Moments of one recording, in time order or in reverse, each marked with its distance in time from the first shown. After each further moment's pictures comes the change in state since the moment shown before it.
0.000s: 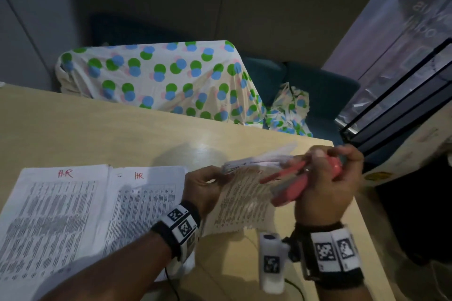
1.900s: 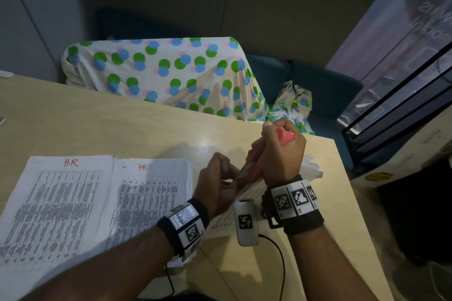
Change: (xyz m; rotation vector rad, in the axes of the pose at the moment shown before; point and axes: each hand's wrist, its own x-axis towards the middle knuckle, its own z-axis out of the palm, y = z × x) left_hand -0.019 0.032 0.013 -0.092 -0.047 -0.037; right_hand 0.006 0.028 0.052 -0.267 -0.195 0.236
